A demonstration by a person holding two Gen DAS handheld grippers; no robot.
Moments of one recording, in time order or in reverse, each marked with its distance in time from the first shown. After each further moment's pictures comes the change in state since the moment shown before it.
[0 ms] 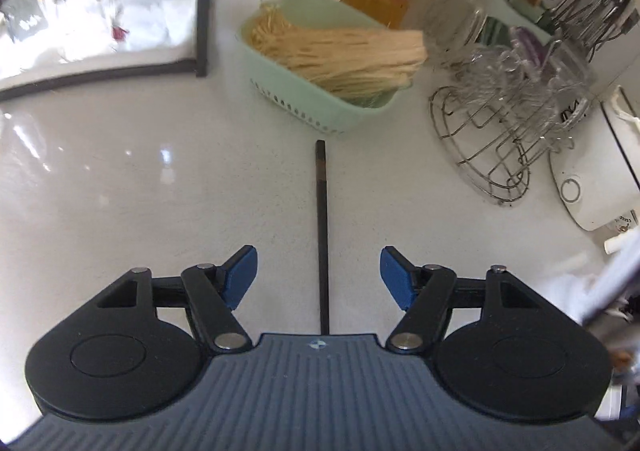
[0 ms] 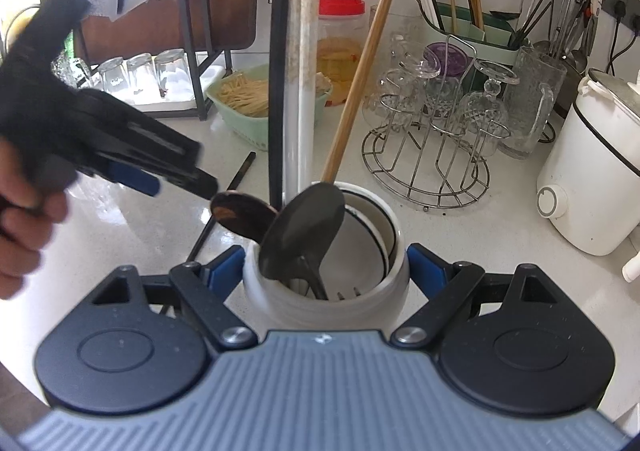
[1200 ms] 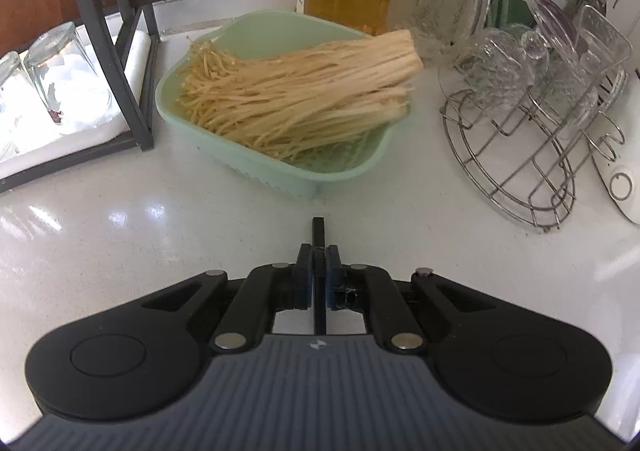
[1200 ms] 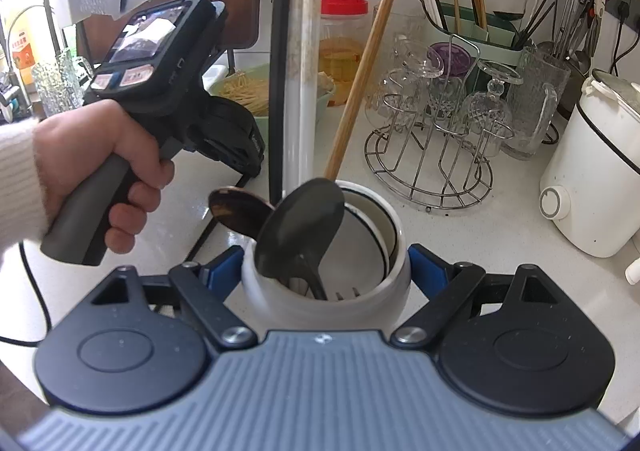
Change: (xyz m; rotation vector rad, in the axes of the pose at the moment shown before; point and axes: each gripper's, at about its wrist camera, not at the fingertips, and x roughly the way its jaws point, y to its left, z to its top) left arm 0.058 -0.036 0.041 0.168 -0.036 0.104; right arm 0.001 0.000 0.000 -0.004 -0.003 0.016
